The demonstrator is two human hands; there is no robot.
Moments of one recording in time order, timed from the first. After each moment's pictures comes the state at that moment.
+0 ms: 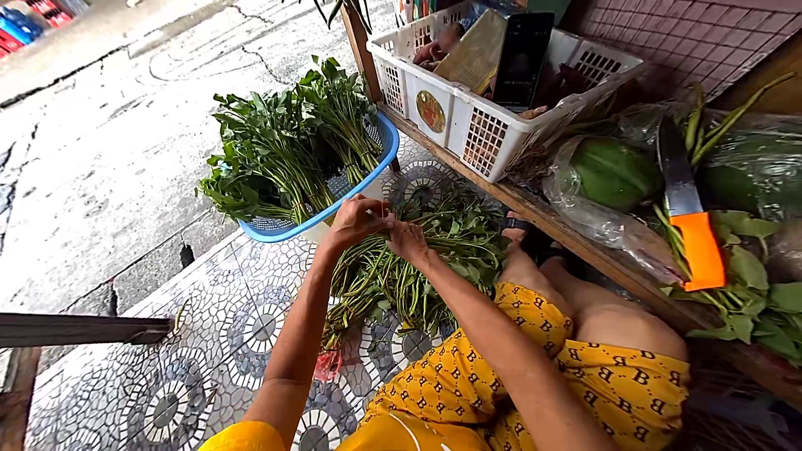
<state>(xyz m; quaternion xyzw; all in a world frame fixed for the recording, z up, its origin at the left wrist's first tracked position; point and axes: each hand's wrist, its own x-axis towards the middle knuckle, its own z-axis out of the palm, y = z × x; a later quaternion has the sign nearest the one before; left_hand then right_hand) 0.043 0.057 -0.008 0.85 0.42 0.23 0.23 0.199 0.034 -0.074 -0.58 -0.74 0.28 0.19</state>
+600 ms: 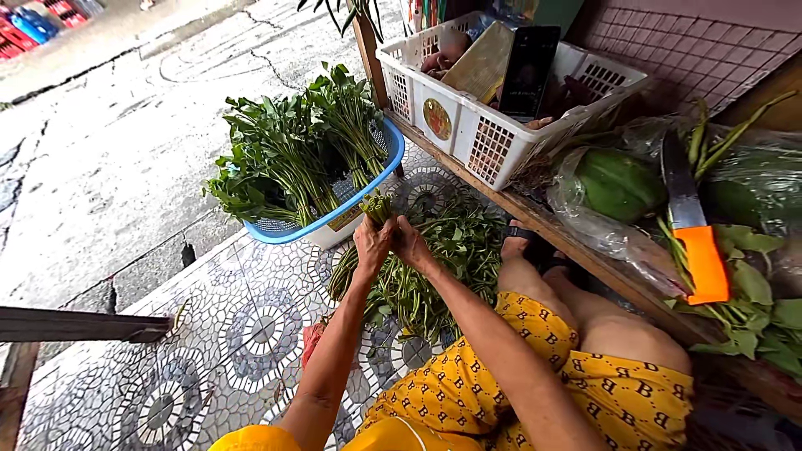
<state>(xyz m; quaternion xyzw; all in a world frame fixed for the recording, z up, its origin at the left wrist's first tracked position) 0.091 0.034 -0.054 0.62 0.64 0.40 0.22 0.203 0.037 -0.092 -0.53 -0.66 0.41 0.34</state>
